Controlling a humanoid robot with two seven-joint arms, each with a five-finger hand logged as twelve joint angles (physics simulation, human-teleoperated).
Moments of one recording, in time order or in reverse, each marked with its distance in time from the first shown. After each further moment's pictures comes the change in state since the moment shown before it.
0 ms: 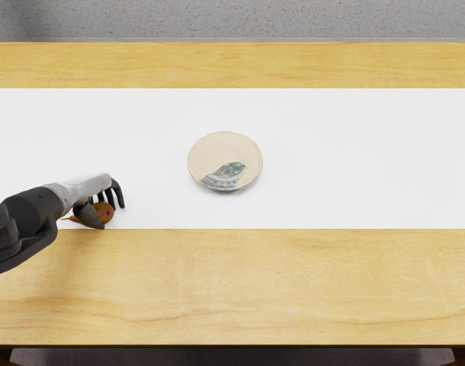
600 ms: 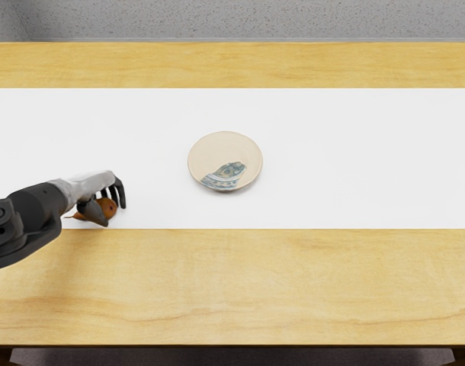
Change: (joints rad) left arm -0.023 -0.028 -0.002 0.029 -0.021 -0.016 0.000; right arm 0.000 0.000 0.001 0.000 0.000 0.000 -0.001
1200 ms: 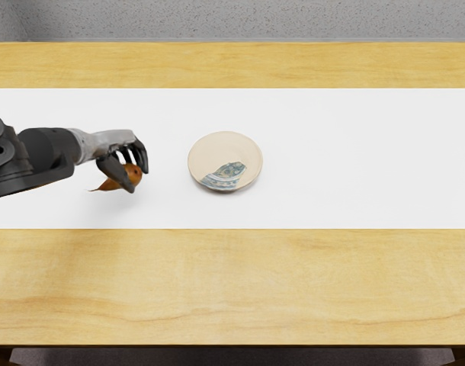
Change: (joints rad) left arm -0.247 -0.064 -0.013 0.105 -0.354 -0.143 0.000; right arm 0.000 0.000 0.000 0.000 0.000 0.000 0.000
